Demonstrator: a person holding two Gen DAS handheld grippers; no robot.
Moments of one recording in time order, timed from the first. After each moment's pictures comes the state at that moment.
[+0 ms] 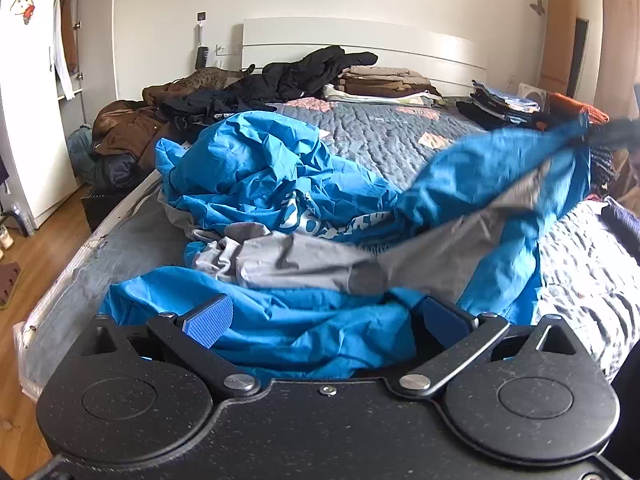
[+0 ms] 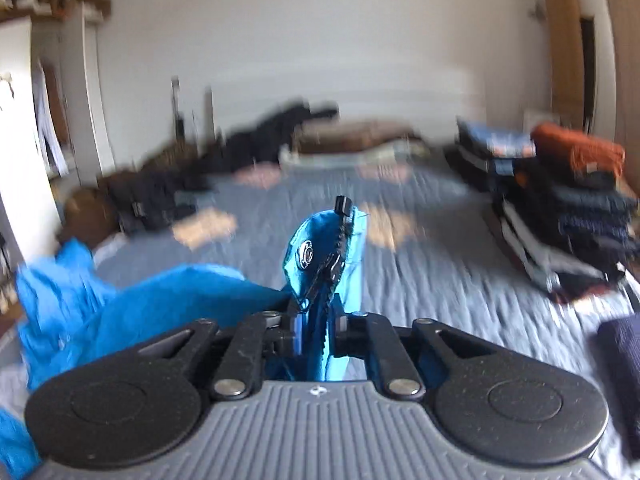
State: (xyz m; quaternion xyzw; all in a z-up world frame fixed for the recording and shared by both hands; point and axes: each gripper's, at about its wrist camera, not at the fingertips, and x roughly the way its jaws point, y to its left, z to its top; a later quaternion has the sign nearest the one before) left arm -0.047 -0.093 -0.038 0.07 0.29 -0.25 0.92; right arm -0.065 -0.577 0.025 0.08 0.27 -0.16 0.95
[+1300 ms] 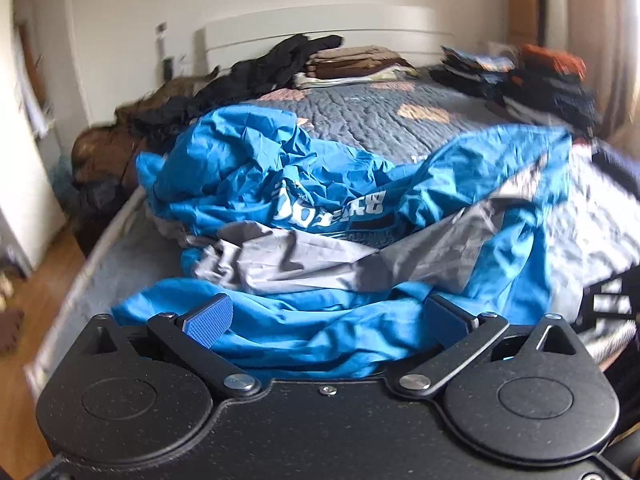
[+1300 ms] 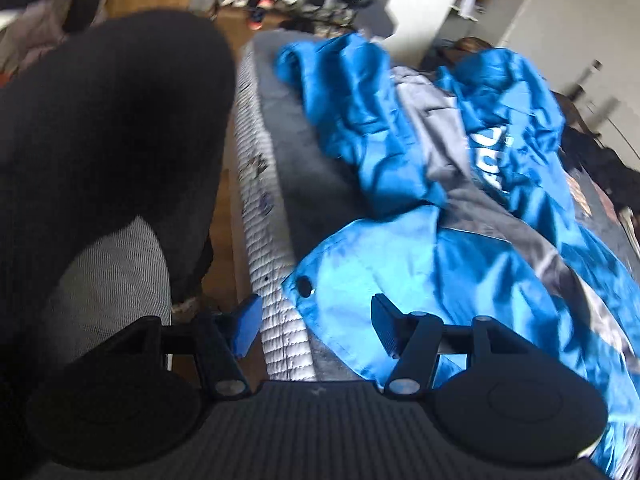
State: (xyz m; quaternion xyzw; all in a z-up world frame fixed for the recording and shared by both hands) left arm -0.036 -0.086 -0.052 0.18 0.28 -0.29 0.90; right arm -0.208 -0.244 -0.124 -0.32 0.36 0.30 0.82
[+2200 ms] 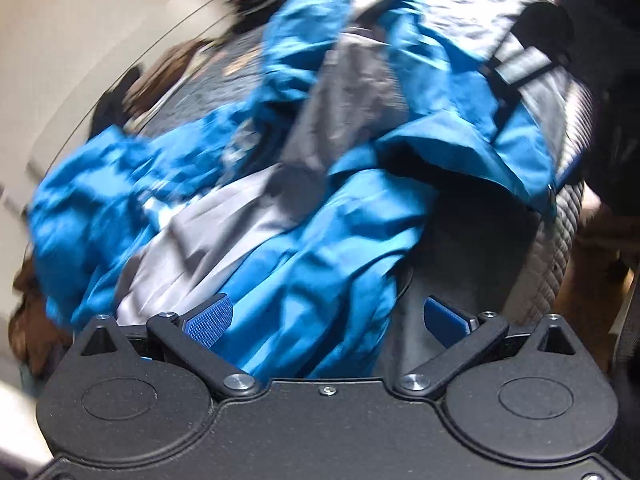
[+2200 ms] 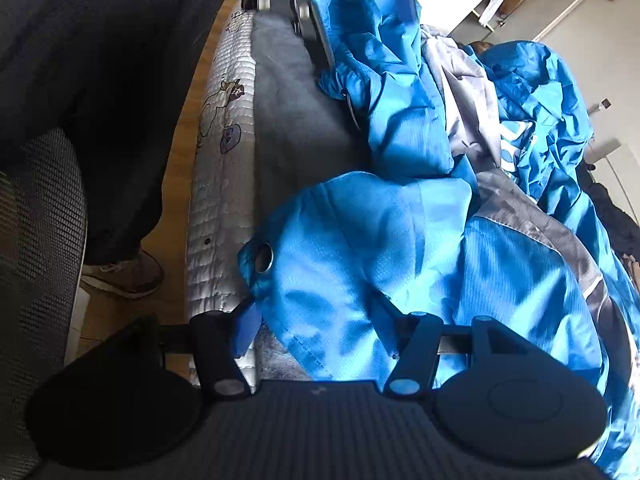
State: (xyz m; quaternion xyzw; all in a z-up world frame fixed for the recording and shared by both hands) left arm -0.015 -0.127 -0.176 0.47 0.18 -0.47 0.73; right arm -0.172 -0.236 -0.199 -0.41 0.34 0.27 0.80
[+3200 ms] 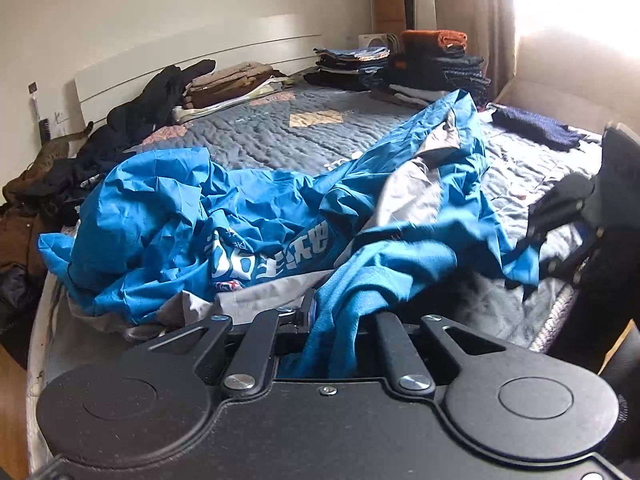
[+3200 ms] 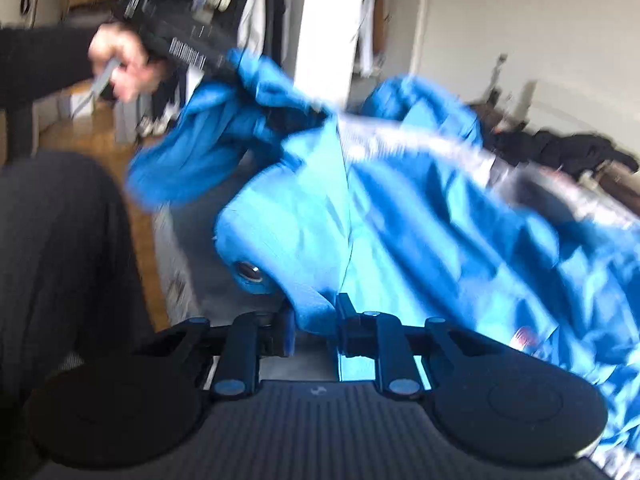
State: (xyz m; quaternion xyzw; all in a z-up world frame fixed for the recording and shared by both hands) left arm 0.039 -0.077 -0.067 0.22 0.24 -0.47 0.82; right arm -0.160 -0.309 -0.119 -0.12 0.24 0.24 0.93
